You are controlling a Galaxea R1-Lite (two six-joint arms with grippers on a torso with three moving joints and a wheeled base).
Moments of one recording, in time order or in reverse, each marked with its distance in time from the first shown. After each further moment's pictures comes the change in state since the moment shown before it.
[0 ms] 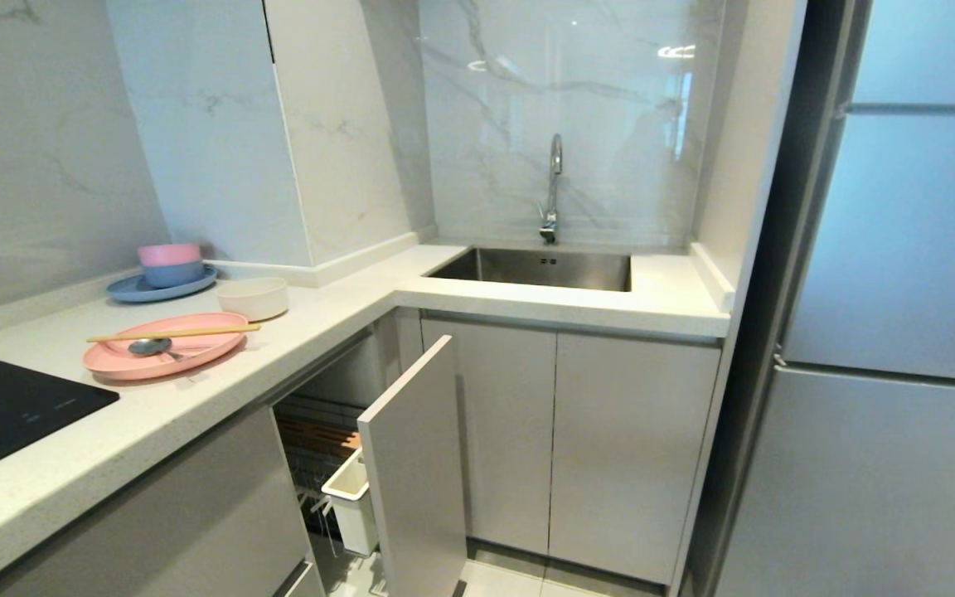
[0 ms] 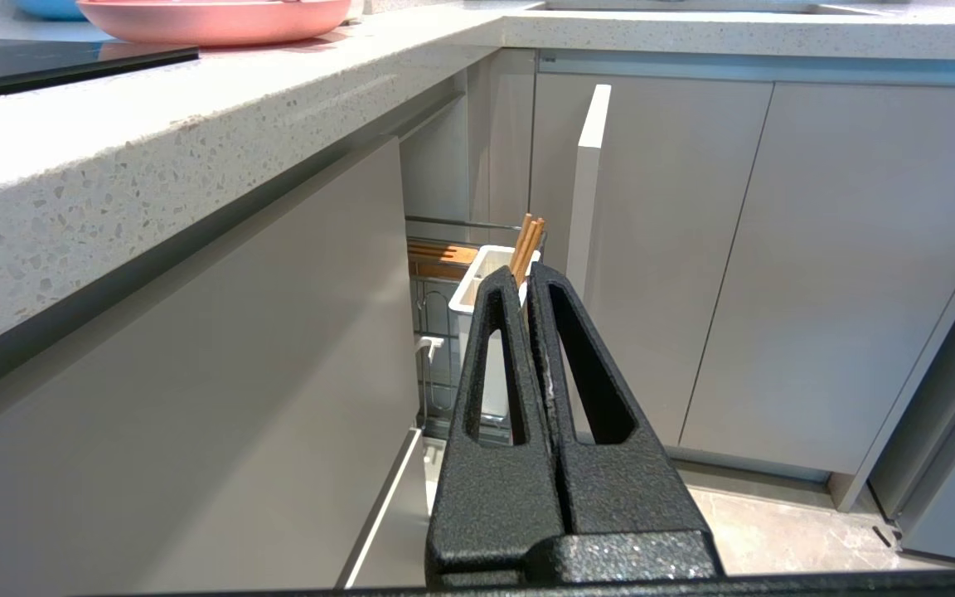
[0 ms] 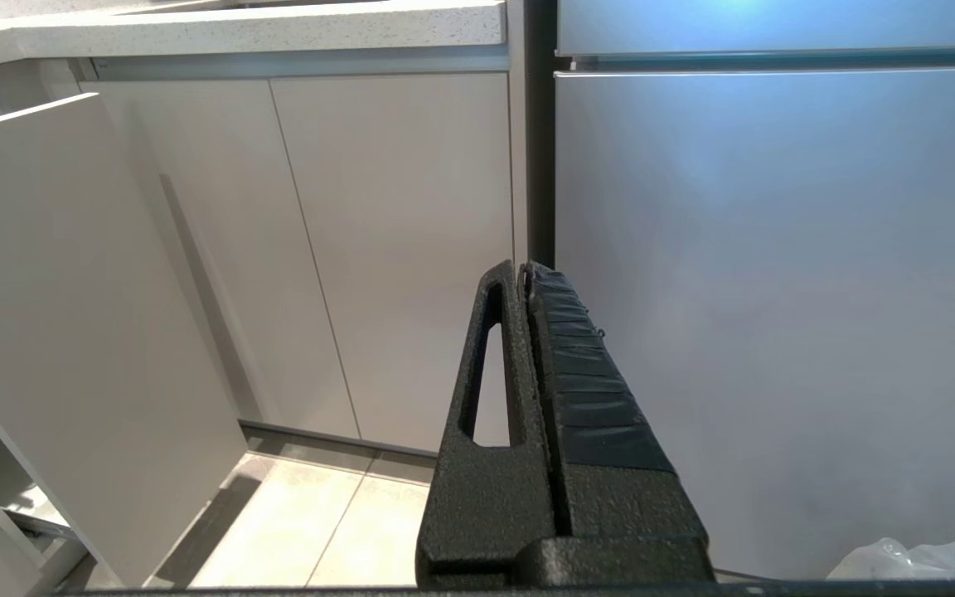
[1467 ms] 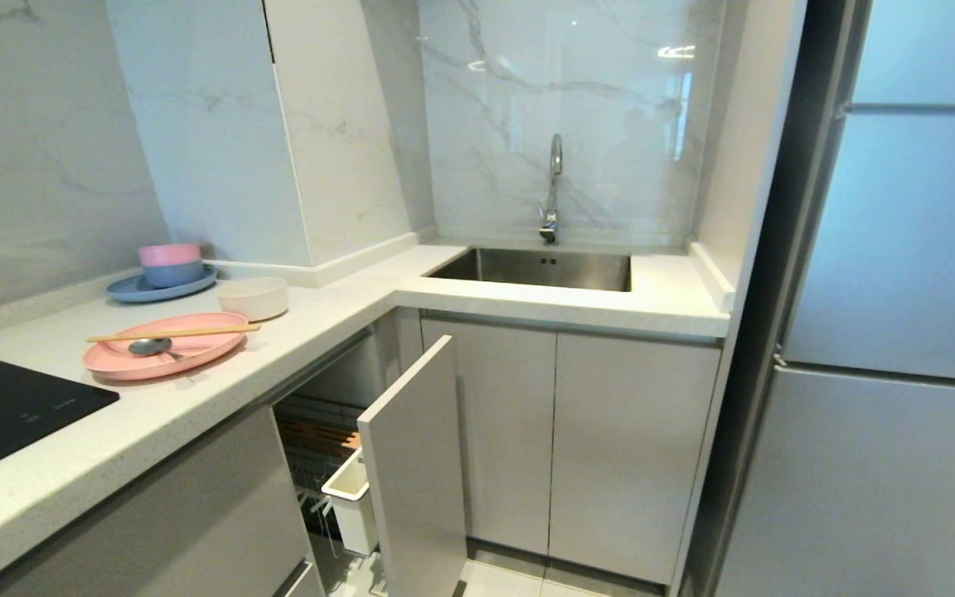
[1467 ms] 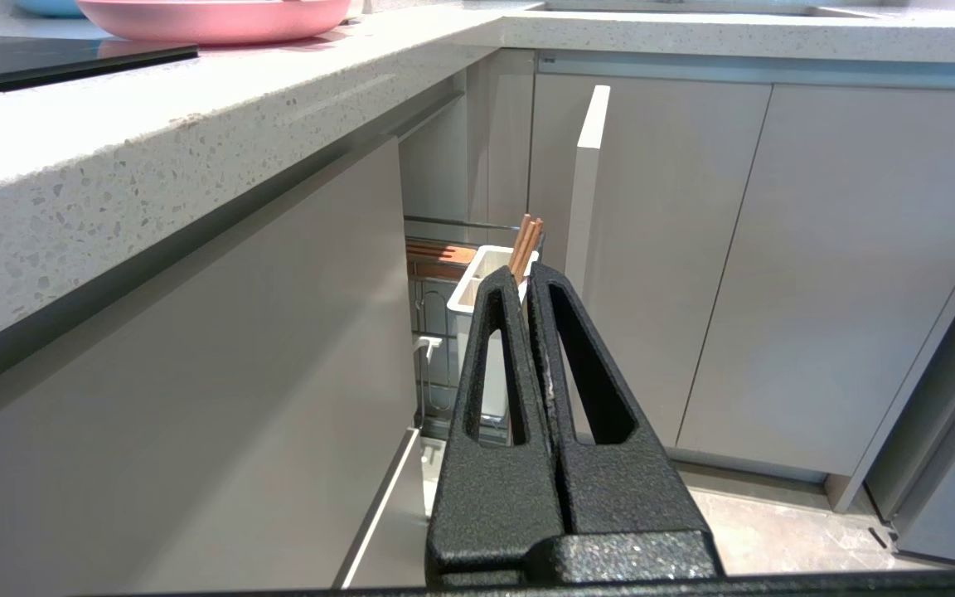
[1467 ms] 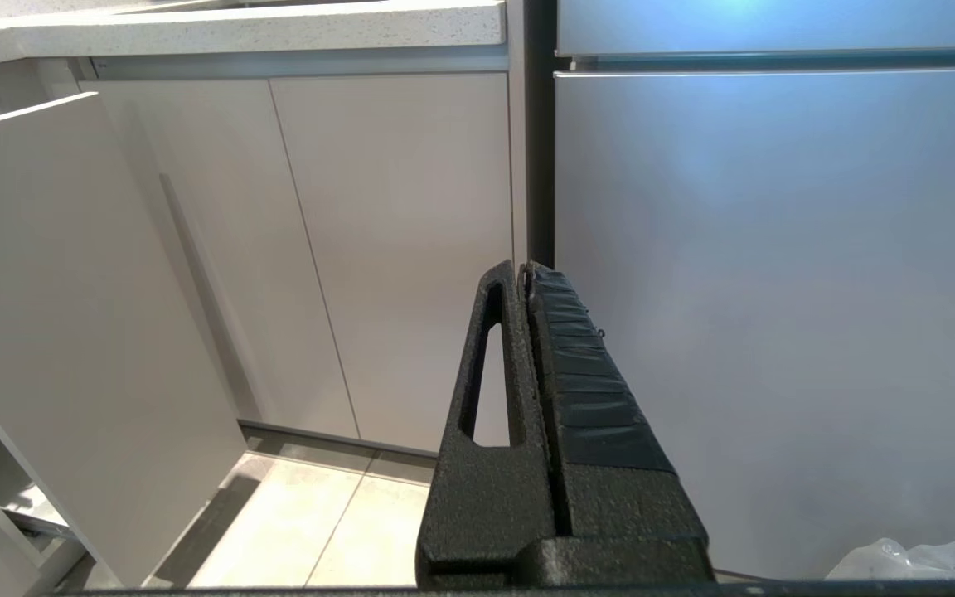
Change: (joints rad) left arm 0.000 0.000 0.000 0.000 0.000 -0.006; right arm 0.000 0.000 0.000 0.000 0.000 -0.001
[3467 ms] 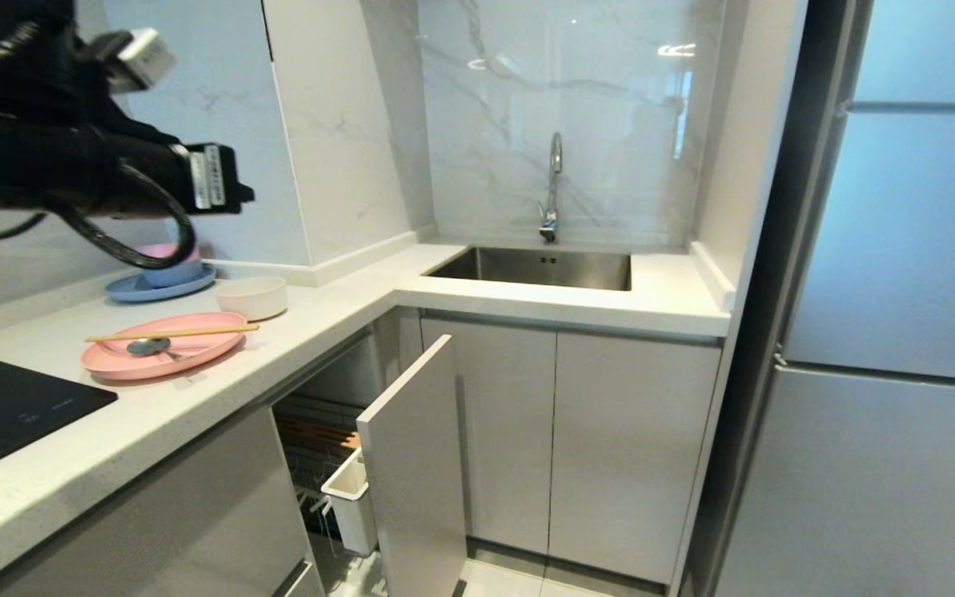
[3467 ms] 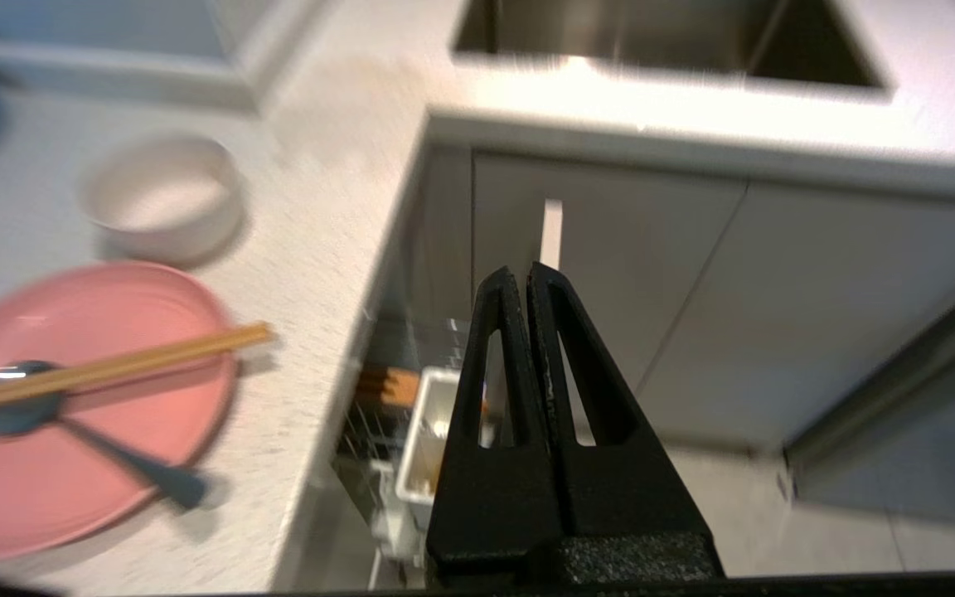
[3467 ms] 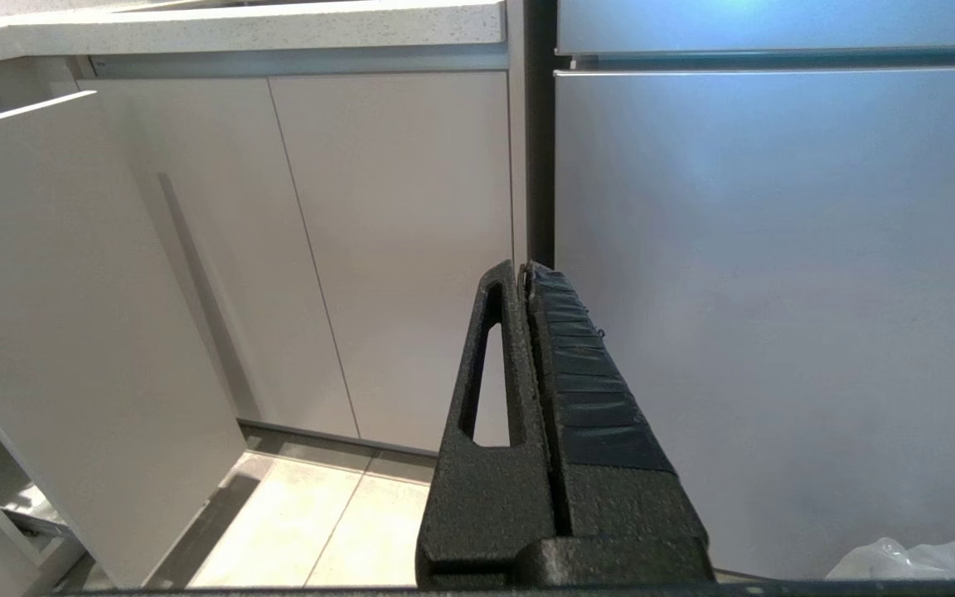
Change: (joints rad) left arm -0.174 1.651 -1.655 0.367 0.047 -0.013; right arm 0.001 0.000 0.000 0.000 0.000 0.000
